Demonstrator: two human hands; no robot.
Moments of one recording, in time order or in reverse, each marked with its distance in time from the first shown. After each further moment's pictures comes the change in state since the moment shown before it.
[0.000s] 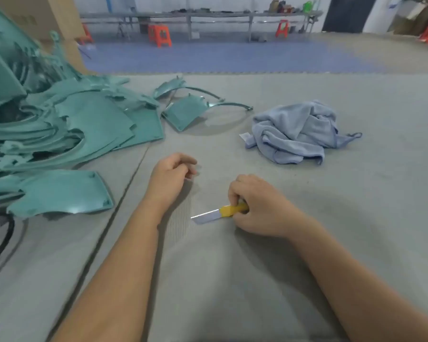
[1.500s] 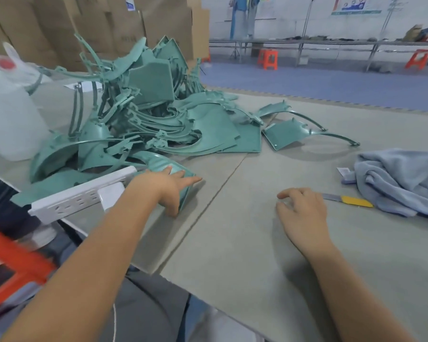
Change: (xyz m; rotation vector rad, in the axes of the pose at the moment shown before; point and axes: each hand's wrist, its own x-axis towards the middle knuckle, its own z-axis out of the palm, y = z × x) left_hand -0.062 0.015 -0.183 1.423 -0.502 -0.514; right_hand 0.053 -0.046 0.048 0.166 0.268 0.260
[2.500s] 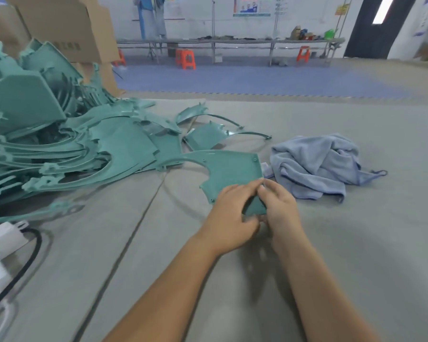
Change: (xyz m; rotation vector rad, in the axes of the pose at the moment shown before) left_hand 0.028 0.240 -0.012 -0.876 0.774 0.929; right_hand 0.025 0.043 -0.042 1.103 0.213 0.548
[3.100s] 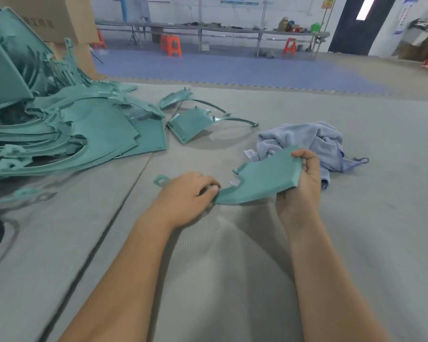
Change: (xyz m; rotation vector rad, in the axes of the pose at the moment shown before) left_hand 0.002 -0.038 -0.040 0.368 -0.174 -0.134; right_hand 0.013 -0.023 -0.036 0.381 0.104 -0.272
